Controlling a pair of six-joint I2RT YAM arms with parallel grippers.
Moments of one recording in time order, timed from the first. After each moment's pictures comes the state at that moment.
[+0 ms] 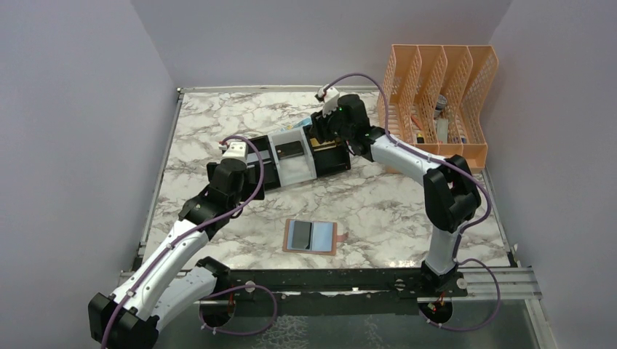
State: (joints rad) left arm -0.49 0.84 0.71 -0.53 -0.37 -0.28; right arm 0.59 1.88 1.38 0.09 -0.11 -0.13
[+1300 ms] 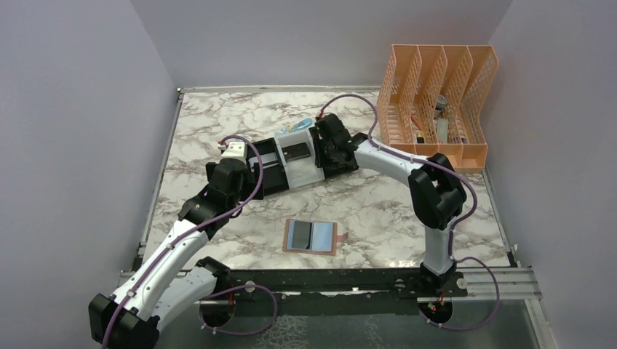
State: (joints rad) left arm -0.48 0.83 0.71 -0.53 -0.37 -0.28; right arm 0.68 1.98 1.47 -0.37 0.12 0.38
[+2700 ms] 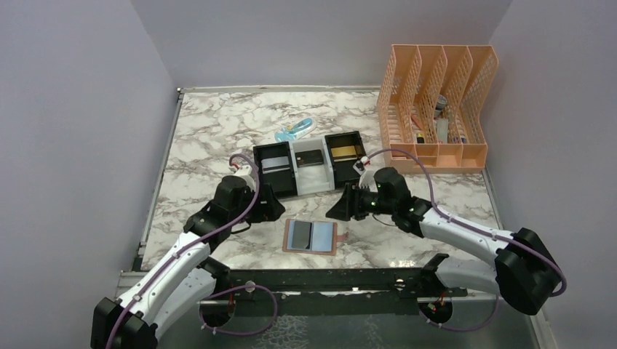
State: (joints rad) left arm -0.47 0.75 0.51 -0.42 0.11 -0.53; right arm 0.69 1.15 0.56 0.09 -0.42 0.66
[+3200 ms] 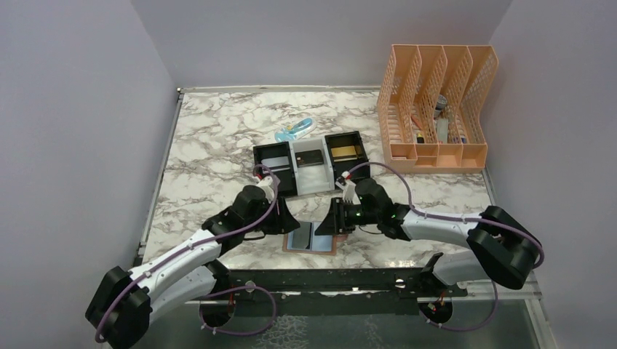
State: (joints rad) left arm -0.63 0.86 0.36 -0.16 0.26 -0.71; right arm 0.82 1.32 0.48 0.28 -0.50 0.83
